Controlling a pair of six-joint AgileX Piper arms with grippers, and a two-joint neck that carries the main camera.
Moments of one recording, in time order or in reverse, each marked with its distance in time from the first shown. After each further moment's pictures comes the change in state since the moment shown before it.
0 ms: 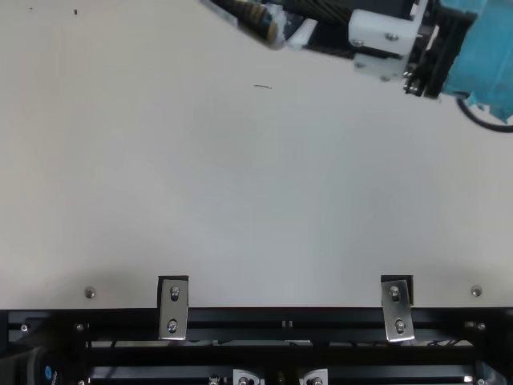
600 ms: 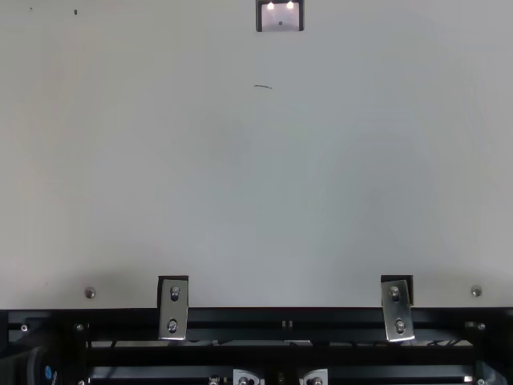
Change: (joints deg) left arm 0.0 0.0 0.0 0.0 0.0 0.0; right arm -12.6 -4.4 -2.4 4.9 -19.0 -3.3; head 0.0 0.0
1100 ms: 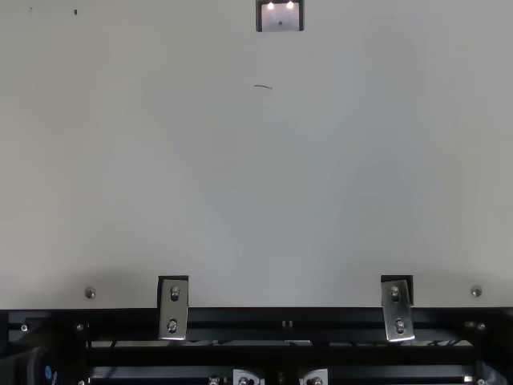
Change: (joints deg) left arm 0.0 0.0 0.0 0.0 0.0 0.0; right arm -0.3 -1.3 0.8 2.7 -6.0 0.3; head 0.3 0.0
